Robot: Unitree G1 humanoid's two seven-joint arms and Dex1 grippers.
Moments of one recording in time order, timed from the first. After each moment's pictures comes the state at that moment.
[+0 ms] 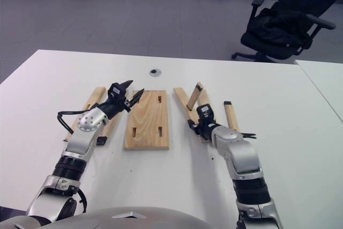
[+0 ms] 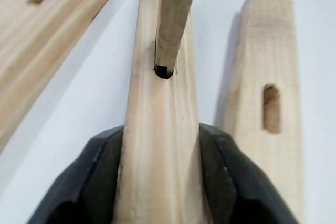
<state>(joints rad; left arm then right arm) -0.30 0.20 -0.12 0.17 -0.05 -0.03 -0.45 -0.12 -0.31 -0.04 -0.30 0.23 0.97 0.25</state>
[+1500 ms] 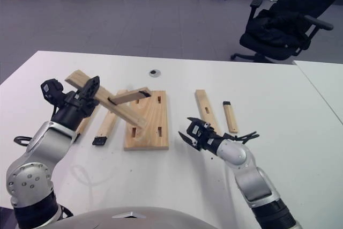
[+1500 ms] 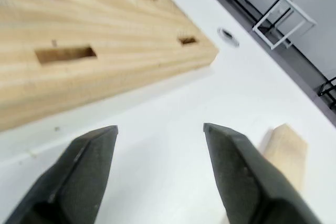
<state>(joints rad) 0.01 0.13 0.26 -0.76 -1.01 0.78 0.32 0.11 -0.55 0.24 -0.26 -0.09 0.21 0.52</state>
